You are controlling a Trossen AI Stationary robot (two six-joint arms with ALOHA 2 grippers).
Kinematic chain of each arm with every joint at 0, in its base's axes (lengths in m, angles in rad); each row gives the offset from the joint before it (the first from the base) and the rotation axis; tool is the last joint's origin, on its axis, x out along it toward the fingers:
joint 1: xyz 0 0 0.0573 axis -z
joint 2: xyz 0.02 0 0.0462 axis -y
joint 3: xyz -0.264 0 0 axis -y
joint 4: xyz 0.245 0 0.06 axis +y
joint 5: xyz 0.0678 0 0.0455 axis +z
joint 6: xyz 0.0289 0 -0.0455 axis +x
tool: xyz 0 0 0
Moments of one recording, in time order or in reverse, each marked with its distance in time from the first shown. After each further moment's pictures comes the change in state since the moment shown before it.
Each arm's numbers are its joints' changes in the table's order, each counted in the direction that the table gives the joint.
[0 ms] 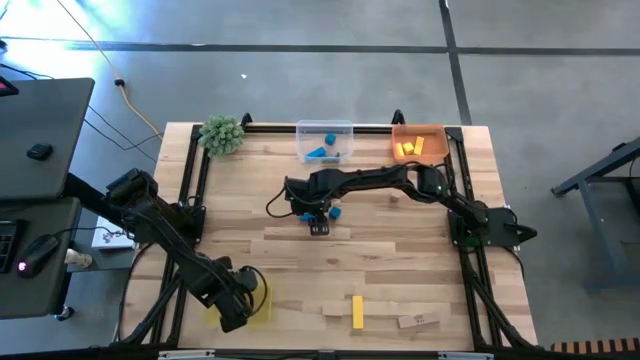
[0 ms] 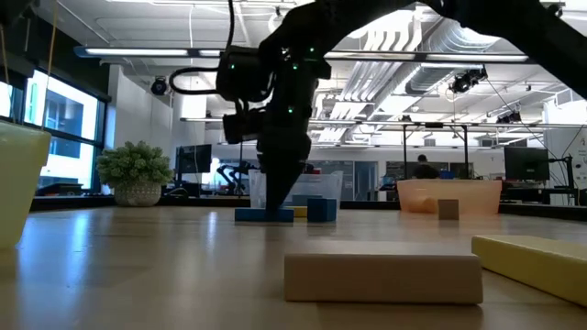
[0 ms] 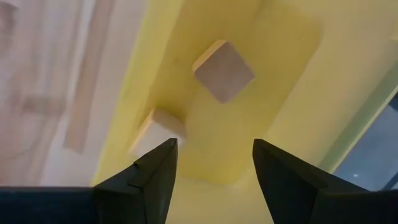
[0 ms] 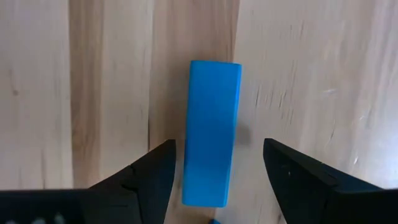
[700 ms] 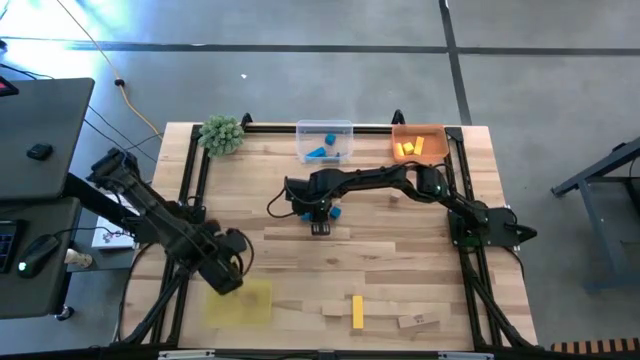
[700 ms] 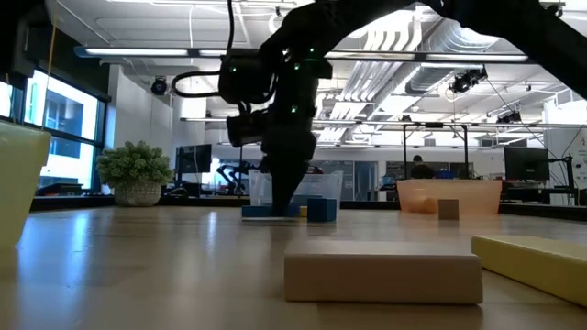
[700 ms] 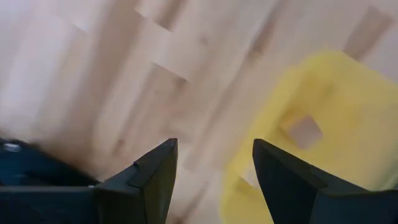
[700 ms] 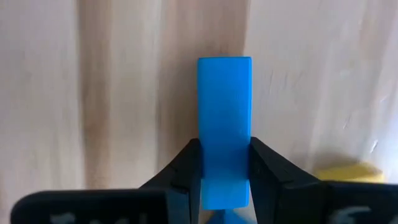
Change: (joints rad) left arm -0.106 0.280 0.024 0.331 0.259 0.005; right arm 0.001 0.000 0.000 0.036 0.026 0.010
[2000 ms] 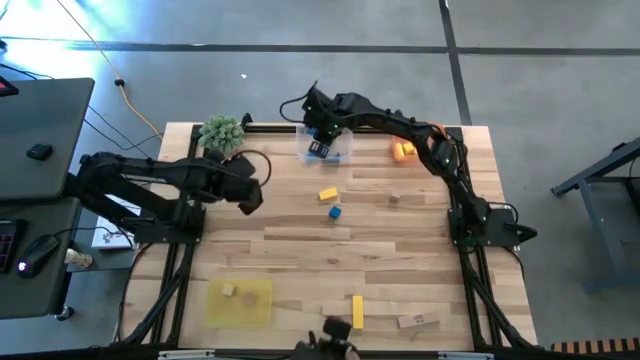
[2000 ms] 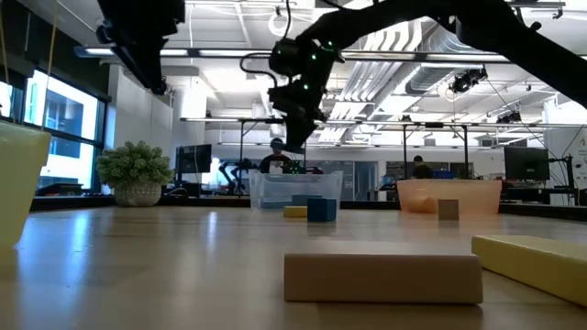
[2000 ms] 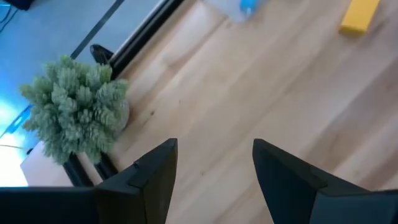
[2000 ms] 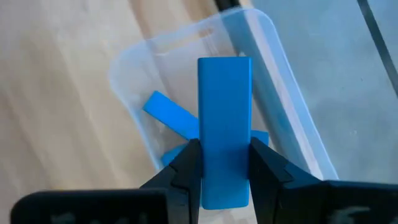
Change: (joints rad) left arm -0.657 0.137 0.000 0.016 0.417 0.492; right arm 0.385 0.058 0.300 0.081 -0.176 0.042
